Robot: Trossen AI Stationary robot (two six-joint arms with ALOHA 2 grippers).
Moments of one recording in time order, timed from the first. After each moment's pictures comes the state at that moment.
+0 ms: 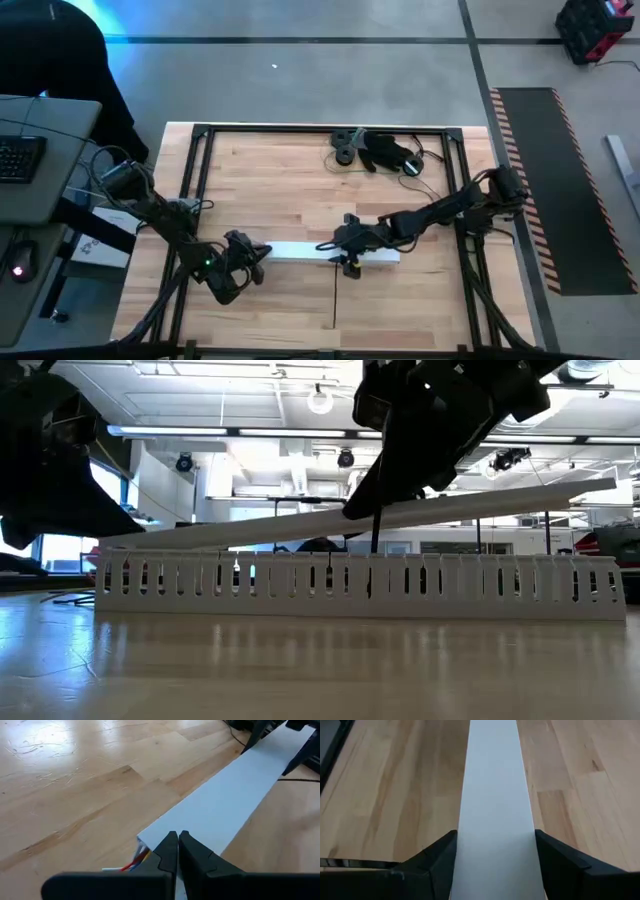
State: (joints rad) left arm -0.82 1.56 0.54 -0.11 -1.04 -1.46; right arm 0.26 1.75 0.95 0.05 0.10 0.29
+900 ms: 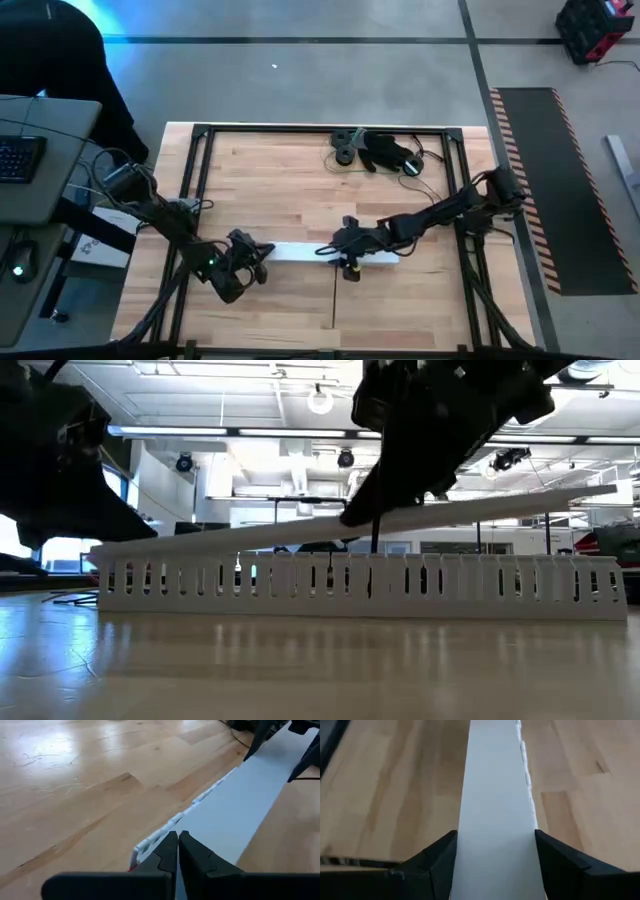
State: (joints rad) left arm -0.79 1.57 0.54 -0.06 -1.05 -1.37; right arm 0.27 1.77 0.95 0.08 0.11 0.26
